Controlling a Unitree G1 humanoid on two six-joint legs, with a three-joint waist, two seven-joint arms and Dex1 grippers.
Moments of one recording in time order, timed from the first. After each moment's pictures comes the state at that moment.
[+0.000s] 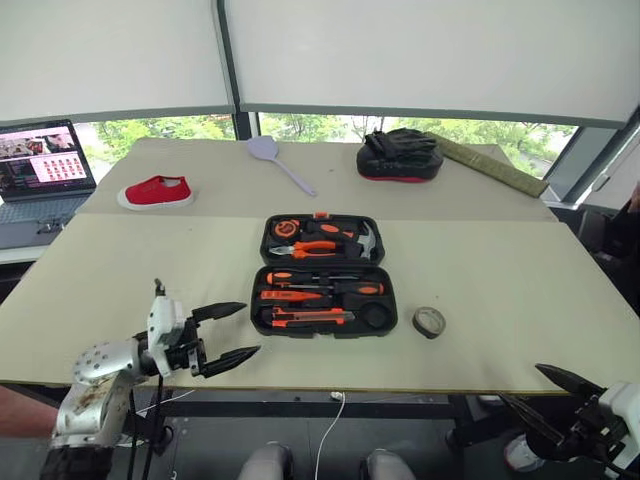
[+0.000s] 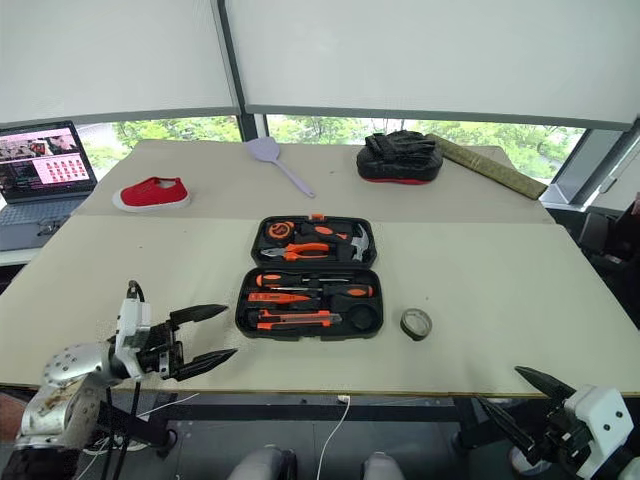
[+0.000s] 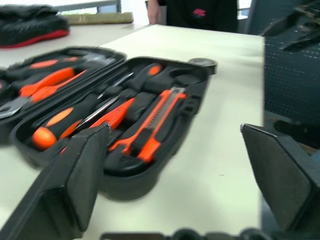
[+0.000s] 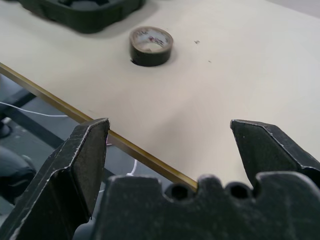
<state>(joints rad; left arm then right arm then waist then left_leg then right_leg) -0.02 0.60 0.18 -0.08 -0.55 0.01 -1.32 0.53 -0.68 -0.53 -0.35 0.50 0.12 0.94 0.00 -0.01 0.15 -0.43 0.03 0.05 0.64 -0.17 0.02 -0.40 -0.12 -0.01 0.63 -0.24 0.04</state>
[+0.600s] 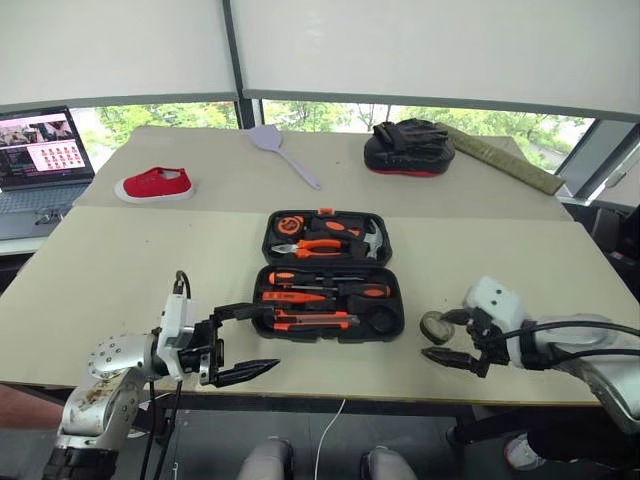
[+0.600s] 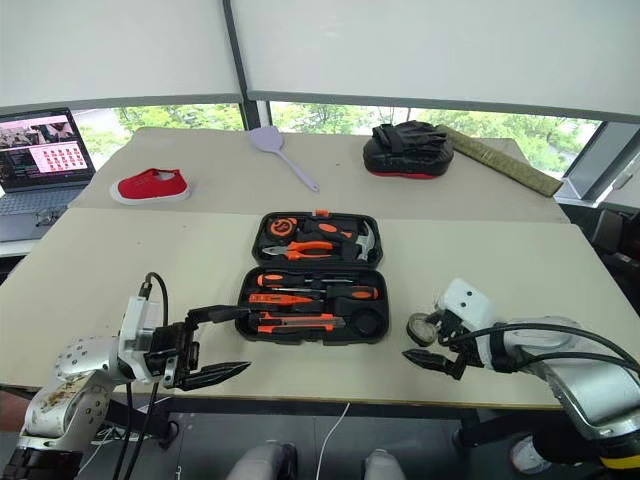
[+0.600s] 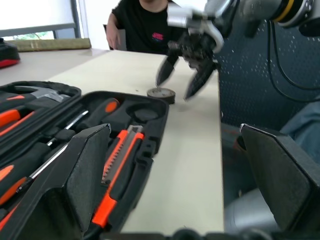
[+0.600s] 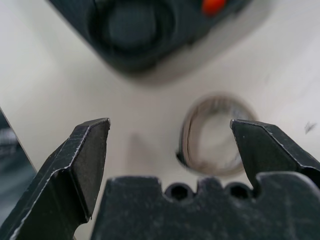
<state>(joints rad) -0.03 0.60 0.12 -0.21 -0.63 0.11 -1.30 -0.16 -1.03 0.08 -0.35 0.44 0.74 0.84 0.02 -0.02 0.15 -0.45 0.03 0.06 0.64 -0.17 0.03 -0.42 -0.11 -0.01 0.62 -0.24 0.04</state>
